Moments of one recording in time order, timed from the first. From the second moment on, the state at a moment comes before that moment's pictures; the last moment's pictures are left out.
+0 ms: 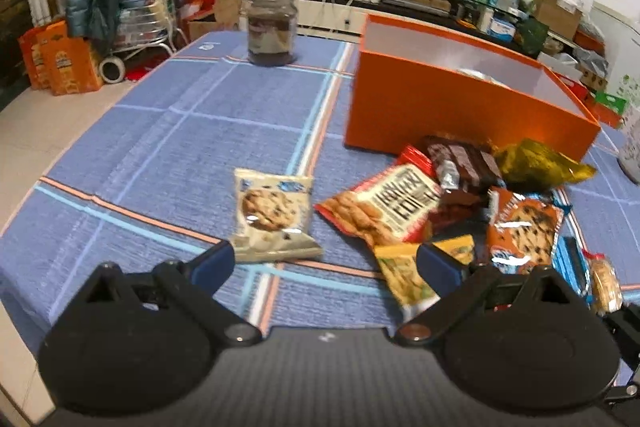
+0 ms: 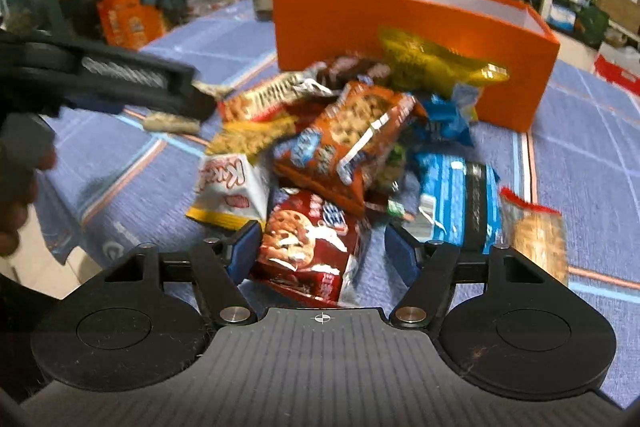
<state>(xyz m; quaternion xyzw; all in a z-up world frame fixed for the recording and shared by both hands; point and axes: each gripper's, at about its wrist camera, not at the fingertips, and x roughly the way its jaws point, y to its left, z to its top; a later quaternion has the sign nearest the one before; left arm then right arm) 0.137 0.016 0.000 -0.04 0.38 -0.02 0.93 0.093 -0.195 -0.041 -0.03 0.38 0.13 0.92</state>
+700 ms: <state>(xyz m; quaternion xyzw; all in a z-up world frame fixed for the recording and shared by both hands) 0.128 -0.001 -0.015 -0.12 0.43 -0.04 0.90 0.104 -0.196 -0.047 -0.04 0.40 0.13 0.91</state>
